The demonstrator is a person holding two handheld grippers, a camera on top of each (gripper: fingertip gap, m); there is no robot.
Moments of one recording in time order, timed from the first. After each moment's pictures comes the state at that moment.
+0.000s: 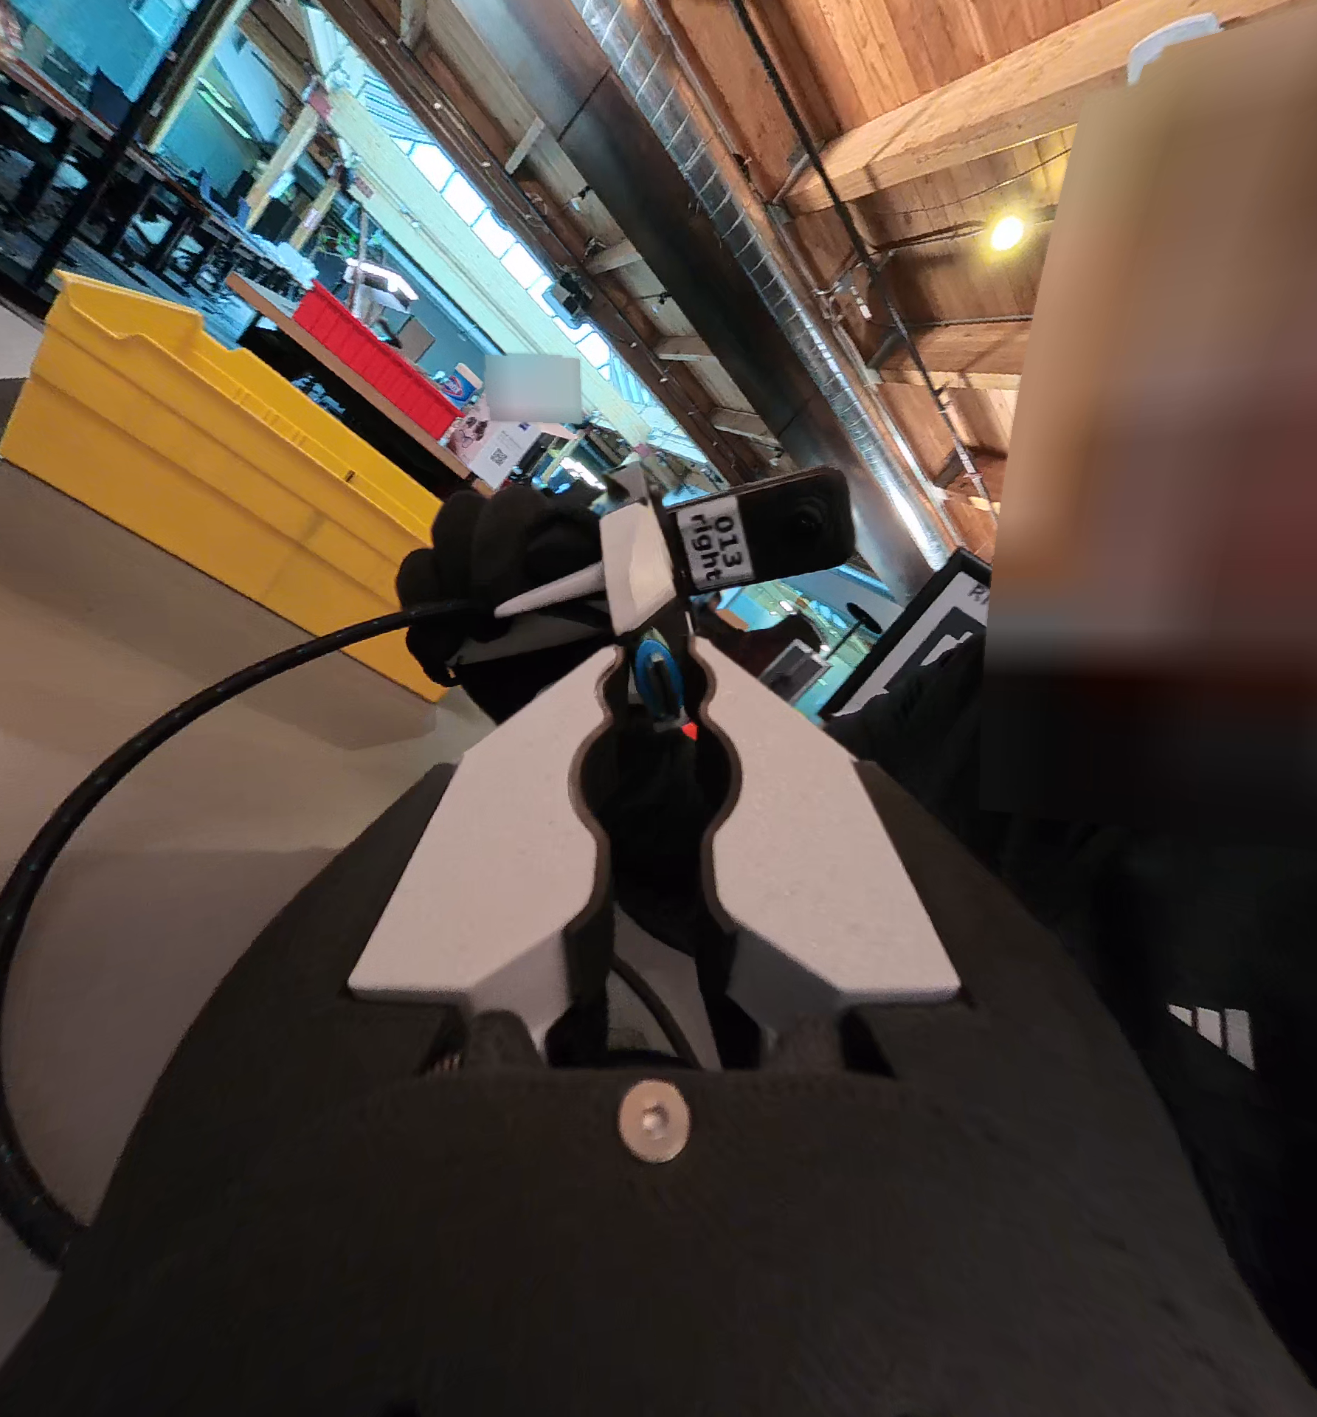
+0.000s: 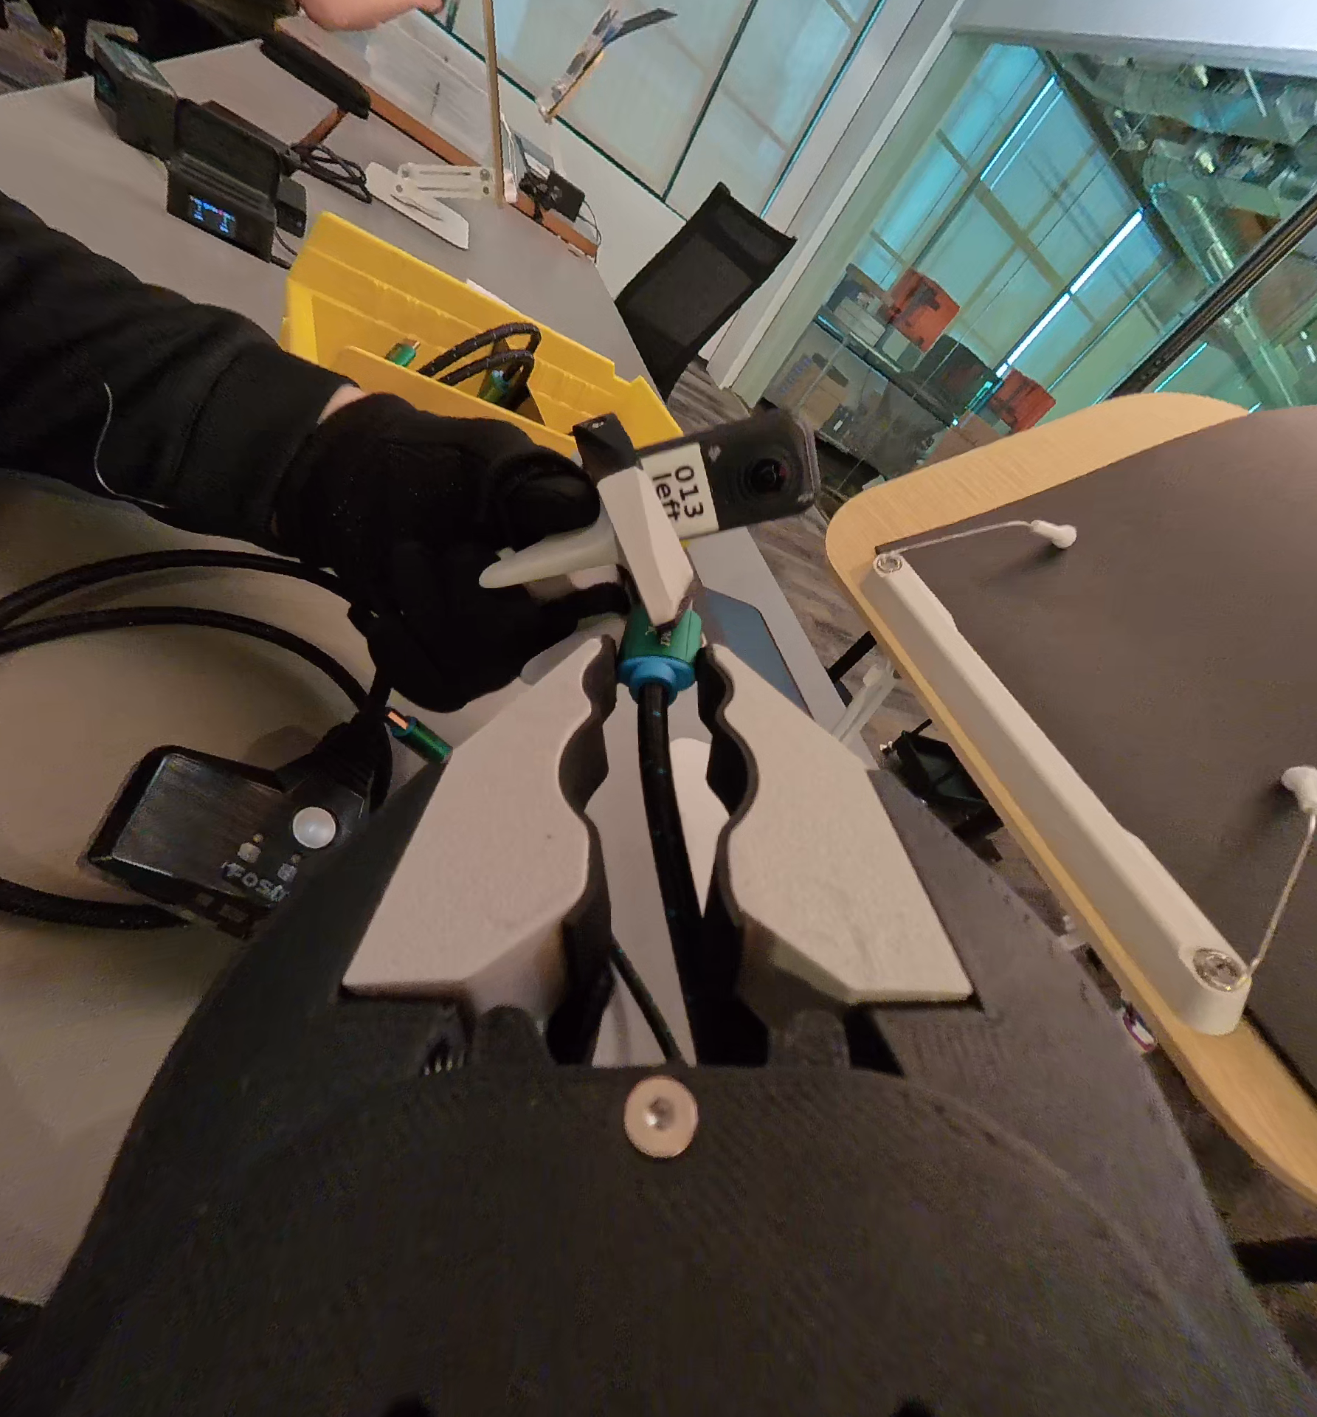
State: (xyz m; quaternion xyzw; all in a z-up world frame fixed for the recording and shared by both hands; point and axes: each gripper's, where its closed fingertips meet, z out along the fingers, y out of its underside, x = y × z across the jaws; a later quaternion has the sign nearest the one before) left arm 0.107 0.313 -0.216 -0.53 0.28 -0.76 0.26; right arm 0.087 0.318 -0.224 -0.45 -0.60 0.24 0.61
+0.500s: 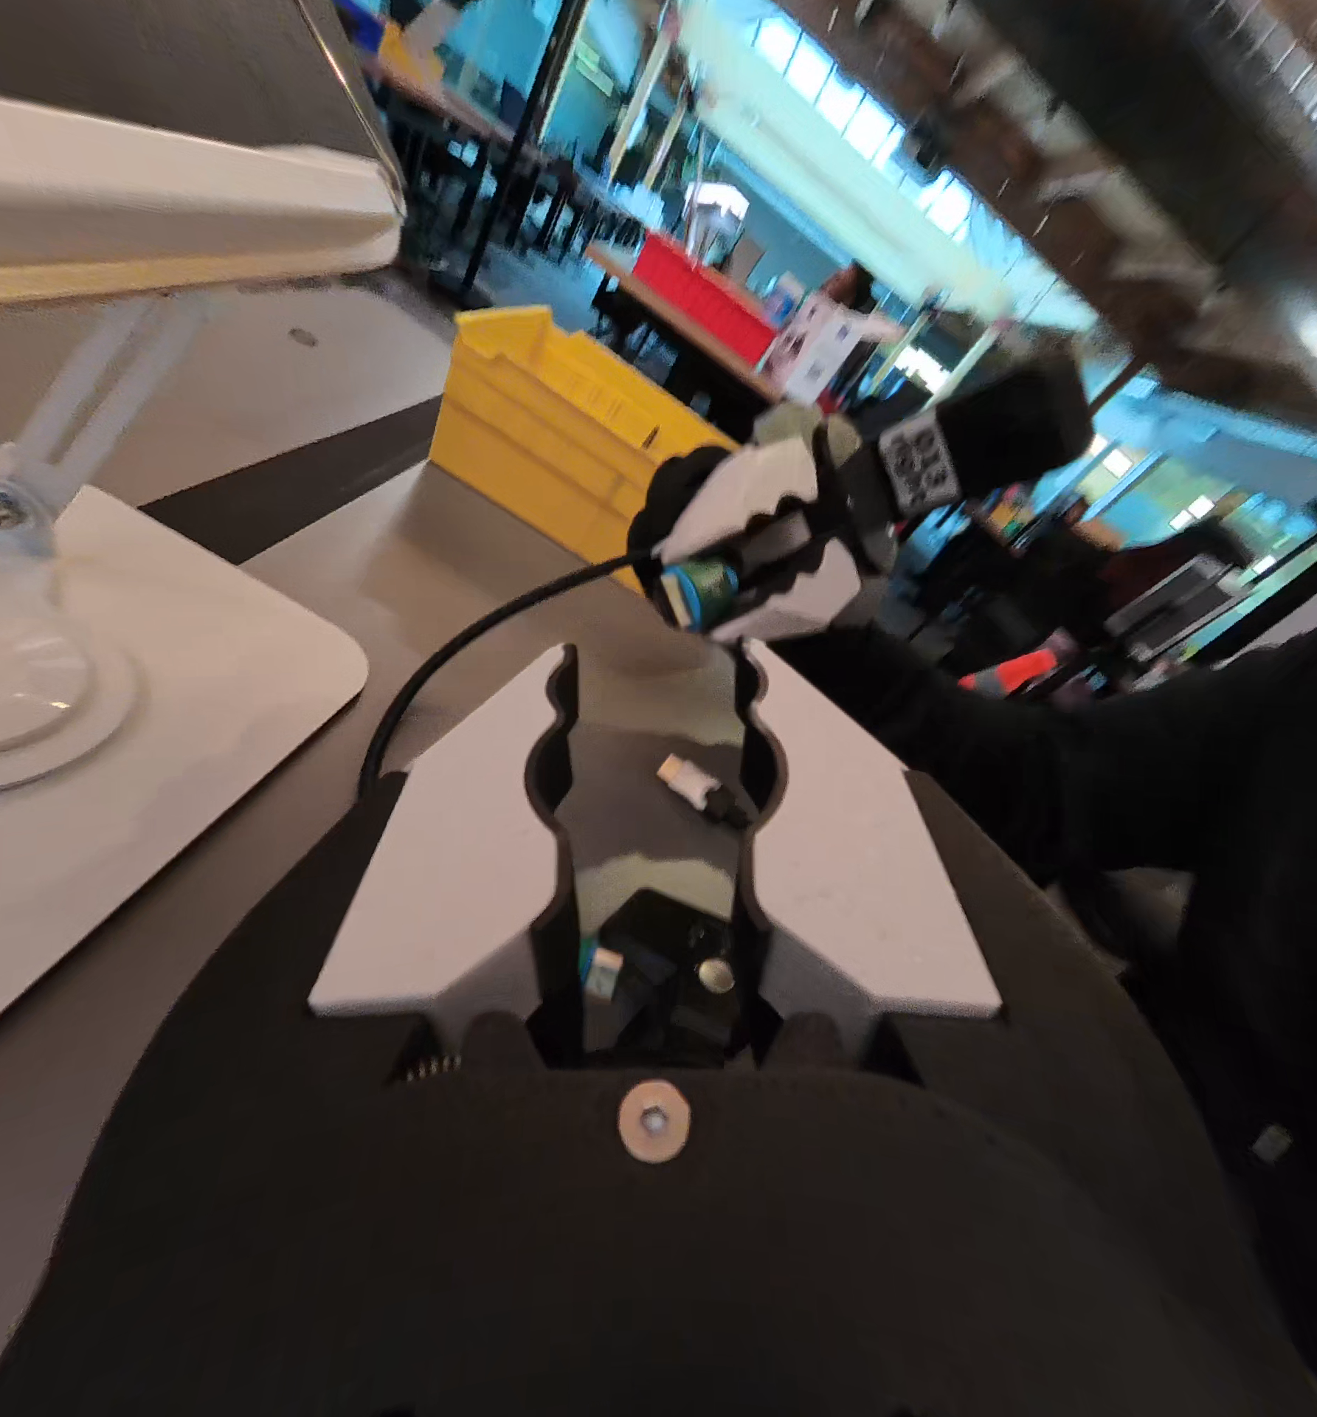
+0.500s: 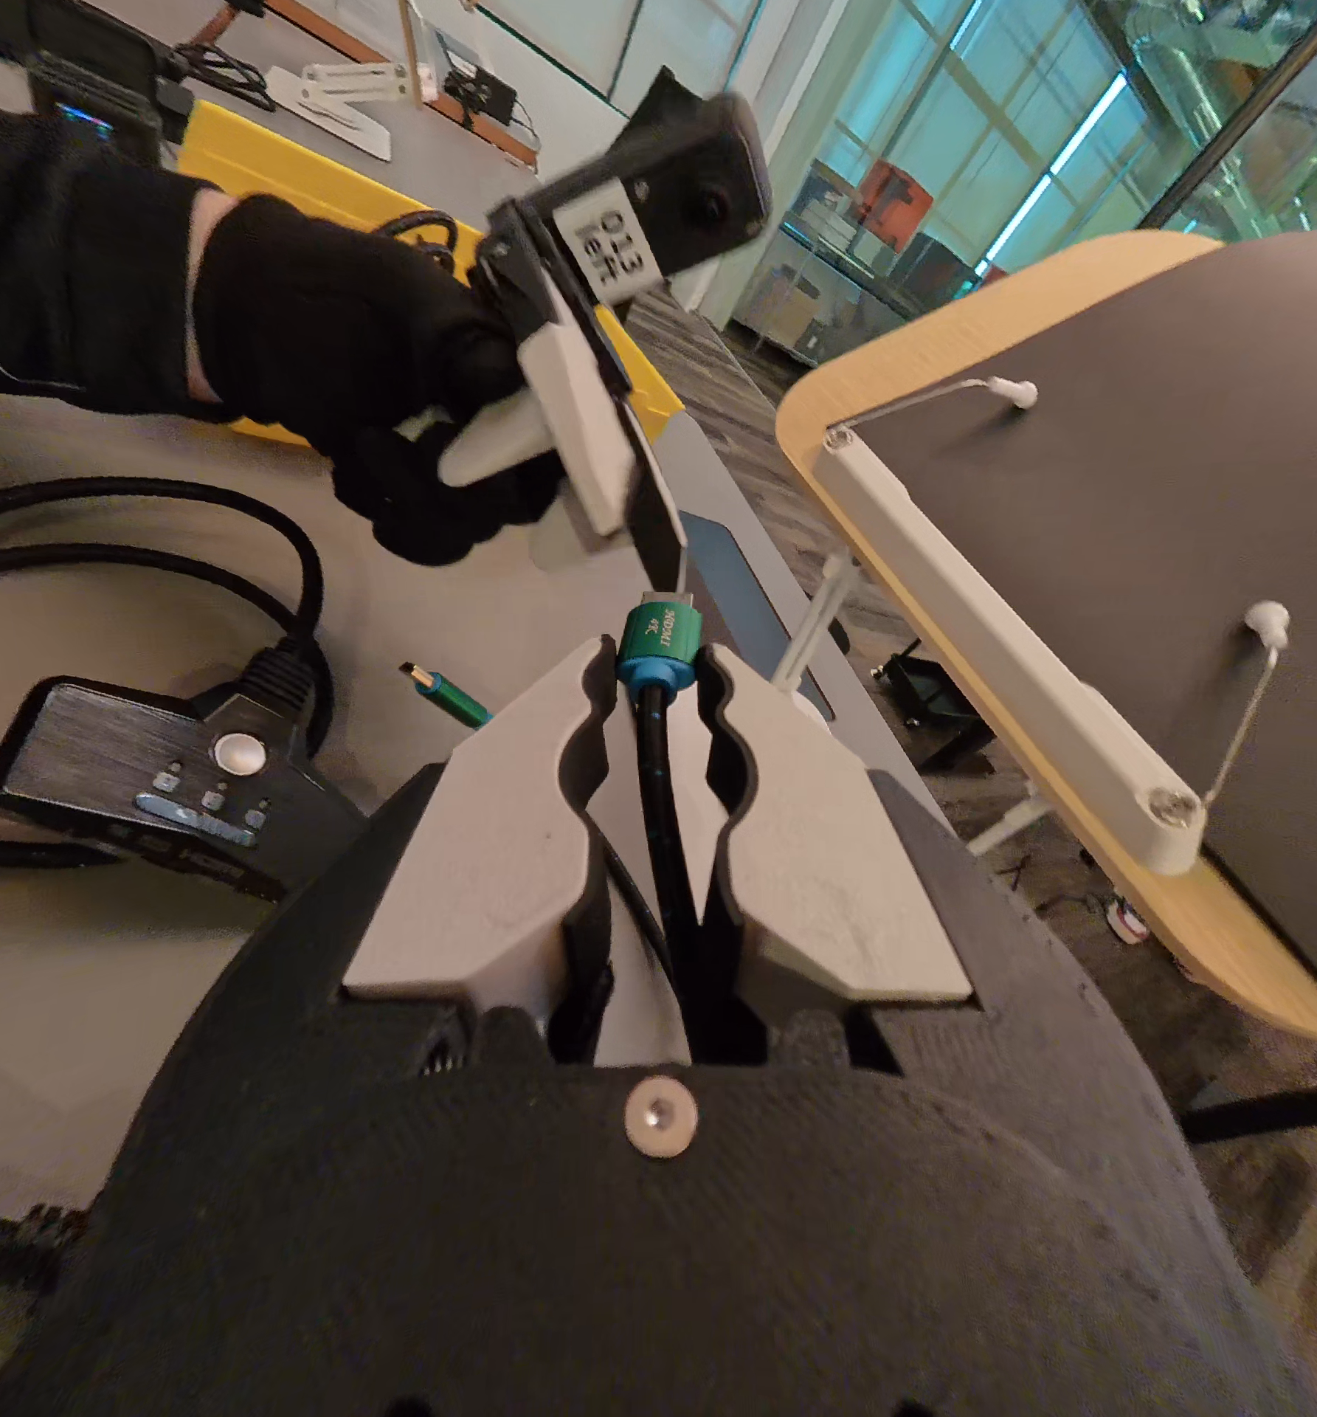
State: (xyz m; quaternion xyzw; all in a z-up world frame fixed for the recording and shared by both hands) left arm 0.088 0.350 -0.242 -0.67 0.32 -0.56 0.36; right arm 0.110 0.349 -0.241 -0.50 -0.58 0.22 0.60
